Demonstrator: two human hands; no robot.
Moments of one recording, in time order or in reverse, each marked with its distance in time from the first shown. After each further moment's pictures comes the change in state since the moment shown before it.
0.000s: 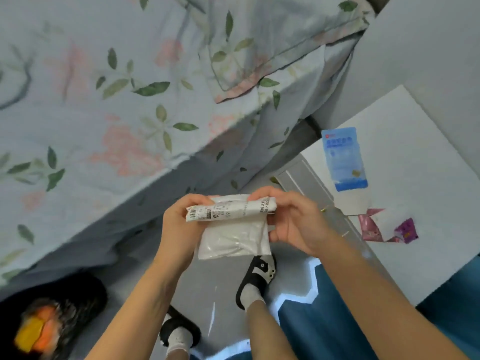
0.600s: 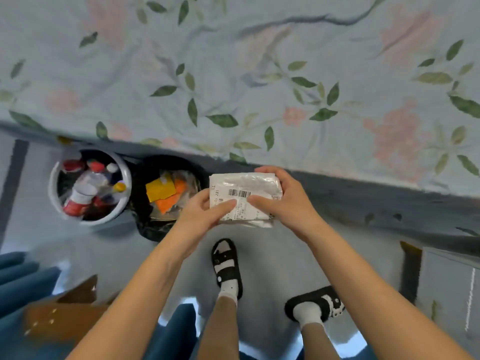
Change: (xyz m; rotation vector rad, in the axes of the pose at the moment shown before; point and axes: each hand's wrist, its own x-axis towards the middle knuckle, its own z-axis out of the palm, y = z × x) left_hand -0.114 -0.163 -0.409 -0.537 0.418 -0.268; right_hand 0.203 0.231 0.375 -0.933 -0.259 -0.033
